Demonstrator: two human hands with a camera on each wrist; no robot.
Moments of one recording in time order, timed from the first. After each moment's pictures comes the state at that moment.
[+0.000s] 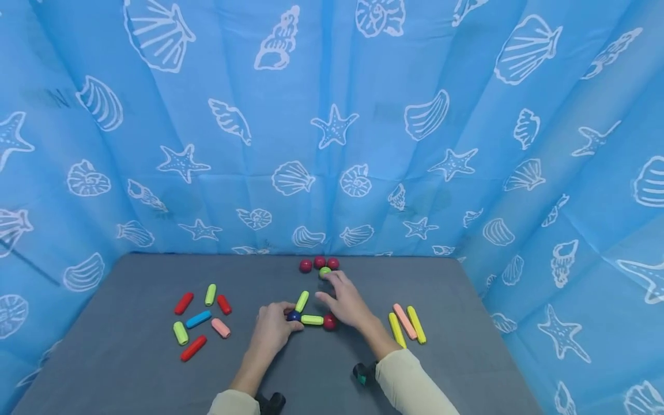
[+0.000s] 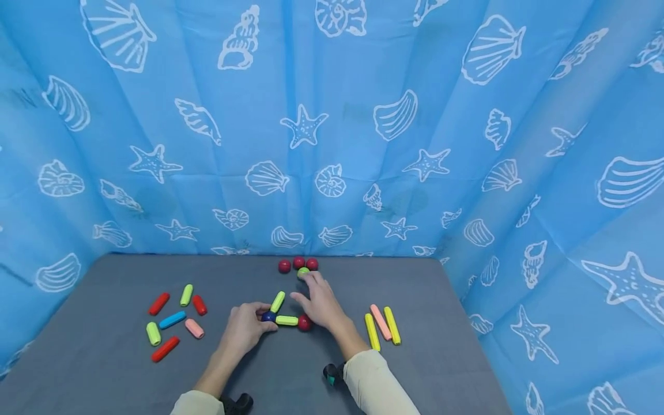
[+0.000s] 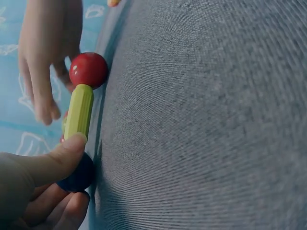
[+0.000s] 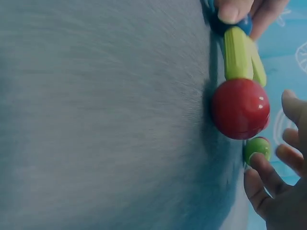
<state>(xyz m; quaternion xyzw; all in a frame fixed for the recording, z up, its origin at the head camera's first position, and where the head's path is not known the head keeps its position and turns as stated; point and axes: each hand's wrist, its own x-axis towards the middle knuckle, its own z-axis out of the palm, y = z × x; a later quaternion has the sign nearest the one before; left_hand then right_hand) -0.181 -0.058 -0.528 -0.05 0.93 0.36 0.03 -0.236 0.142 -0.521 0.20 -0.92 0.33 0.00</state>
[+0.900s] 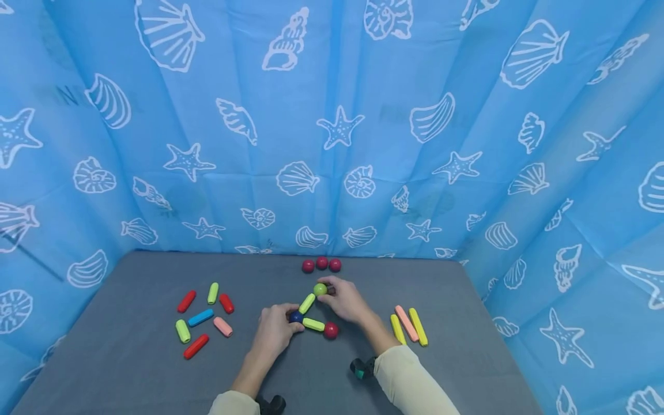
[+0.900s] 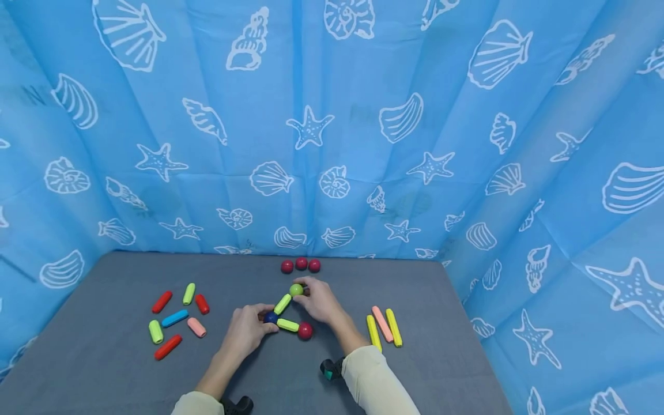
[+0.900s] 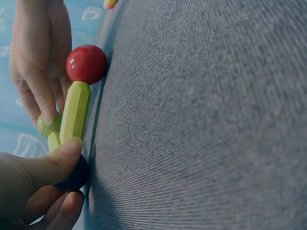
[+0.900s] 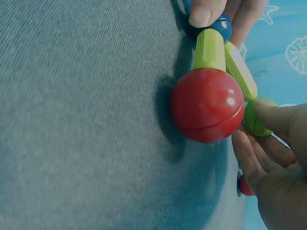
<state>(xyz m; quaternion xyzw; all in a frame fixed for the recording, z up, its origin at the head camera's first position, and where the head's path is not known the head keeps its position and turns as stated) -0.177 -0.058 -0.530 -0.04 0.93 0.37 0.02 -0.244 0.134 -0.510 0.18 -0.90 0.39 -0.07</state>
